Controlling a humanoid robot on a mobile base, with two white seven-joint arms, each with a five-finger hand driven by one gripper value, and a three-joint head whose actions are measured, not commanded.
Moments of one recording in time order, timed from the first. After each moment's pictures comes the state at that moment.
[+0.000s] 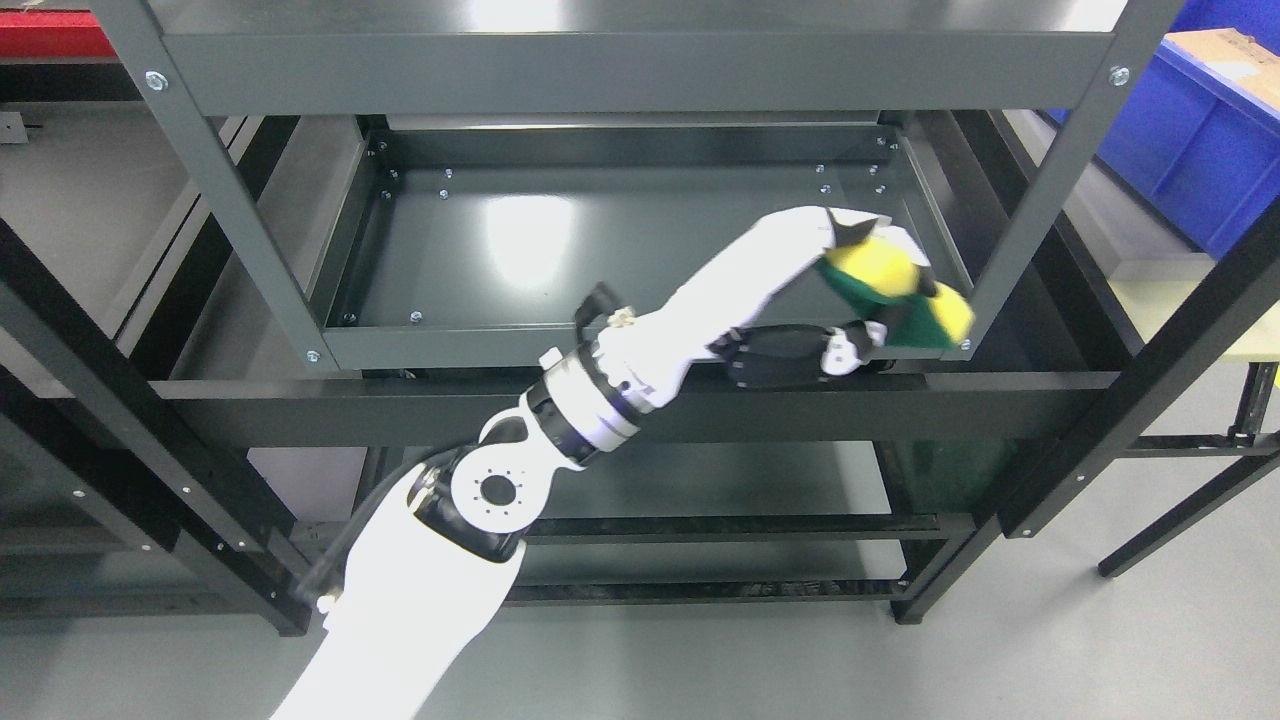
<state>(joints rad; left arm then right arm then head) -0.70 0.00 -0.58 -1.69 -0.18 -0.29 -0.30 -0.07 0.00 -0.21 0.00 -0.11 0.08 -0.04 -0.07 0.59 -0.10</state>
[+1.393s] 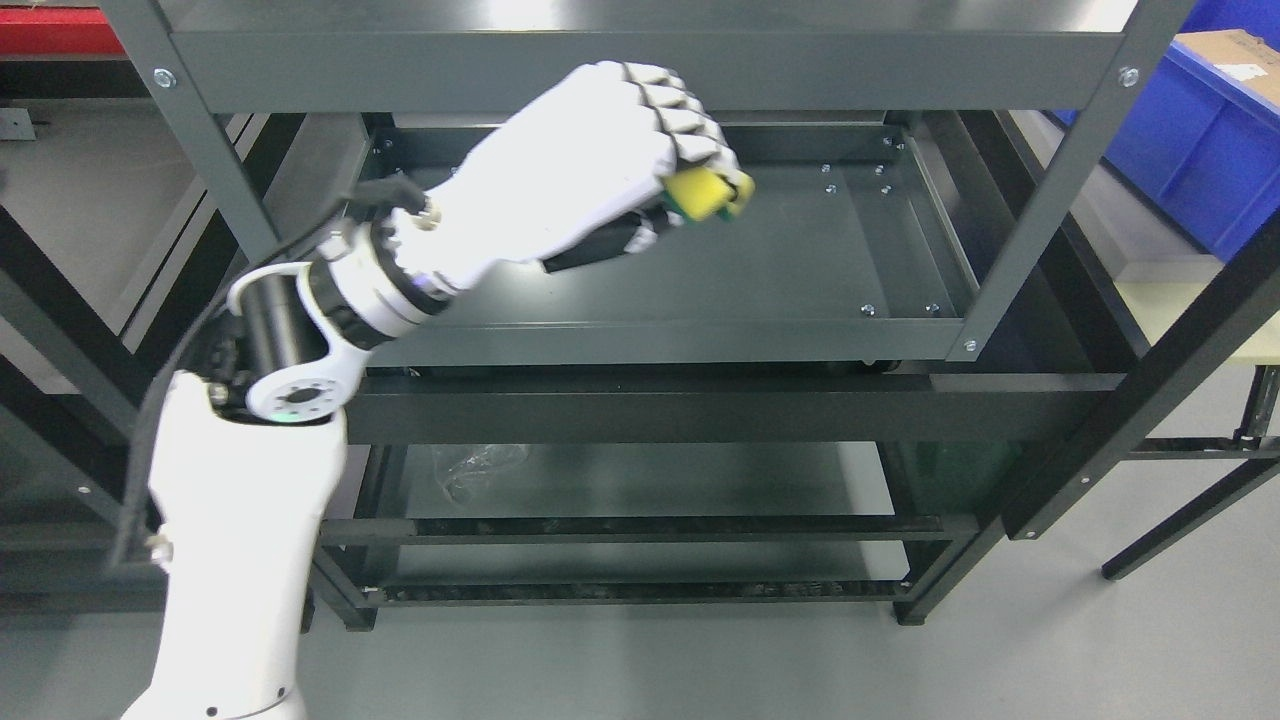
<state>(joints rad) -0.75 0.08 -0.05 -1.66 -0.71 -0.79 -0.42 -0.07 0.00 -0.21 0.00 -0.11 0.08 -0.04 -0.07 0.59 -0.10</state>
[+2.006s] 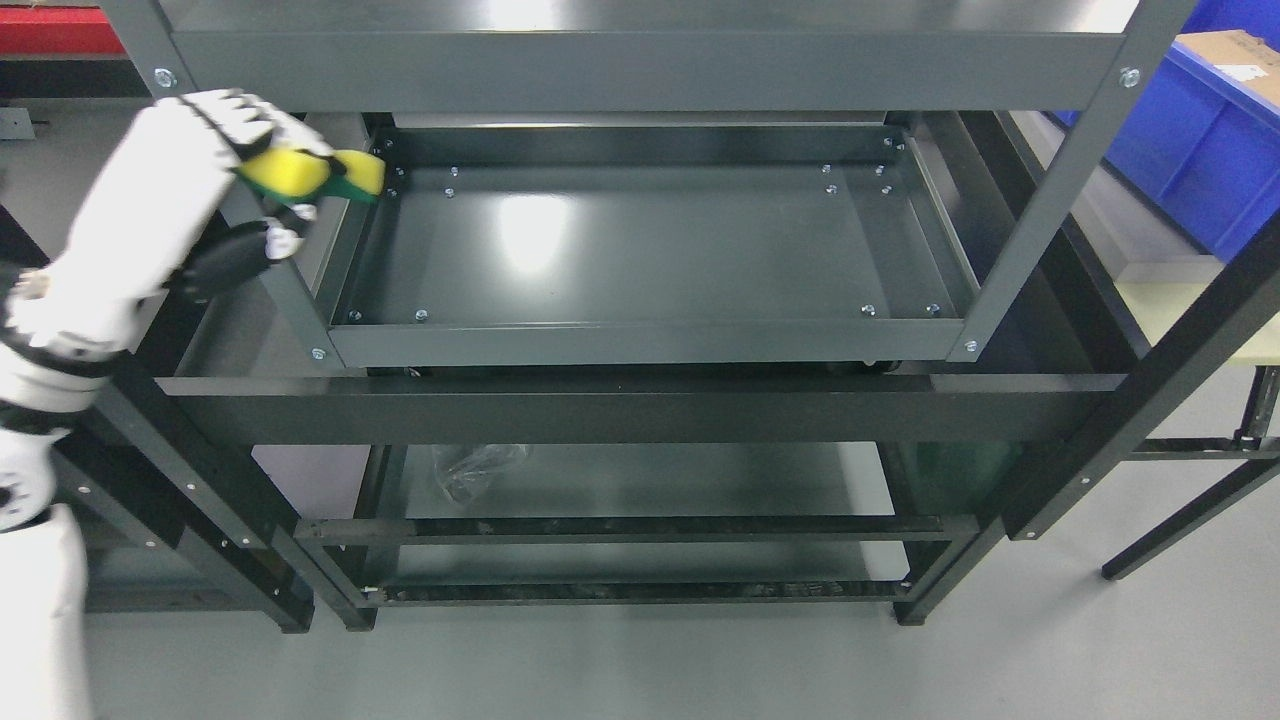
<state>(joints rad) -0.52 0.30 0.35 -1.63 -0.45 -0.79 -0.42 -0.07 0.00 -0.21 0.00 -0.11 0.08 -0.04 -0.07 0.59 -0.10</state>
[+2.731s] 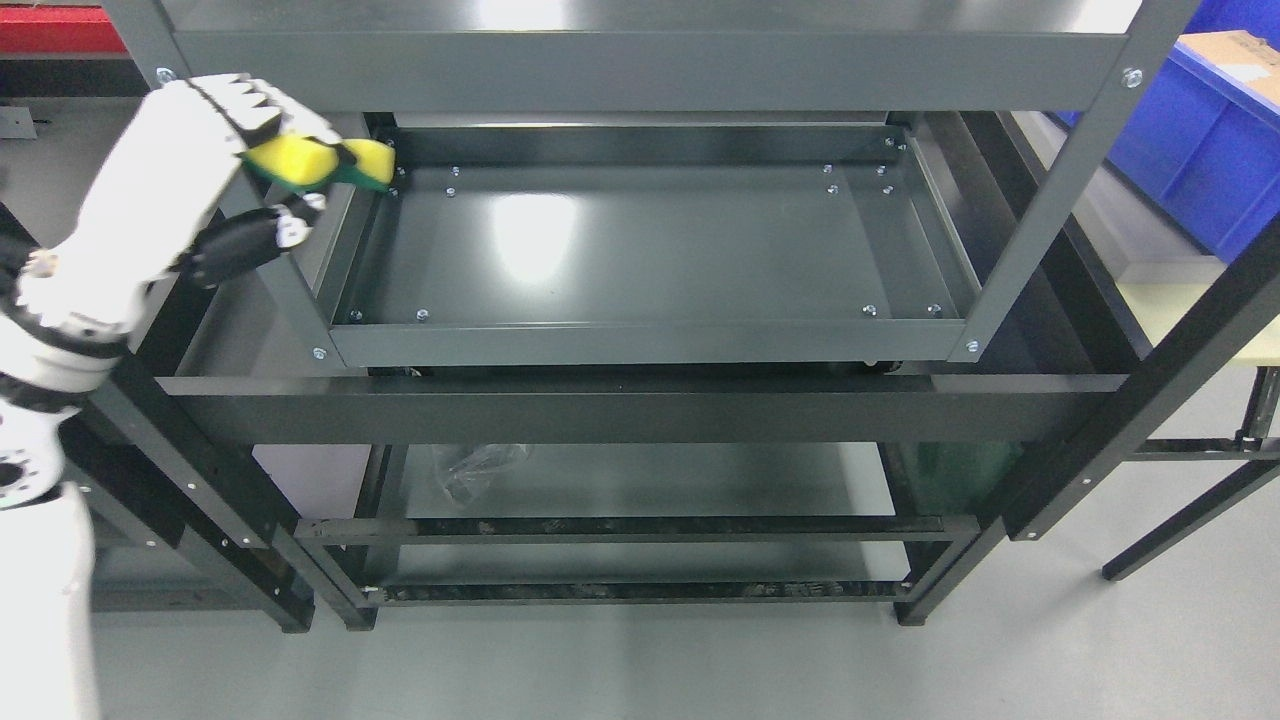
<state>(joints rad) -0.60 0.27 0.21 -1.62 -0.47 -0.79 -0.42 -0.07 0.00 -0.21 0.00 -0.11 0.08 -0.04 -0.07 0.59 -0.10</state>
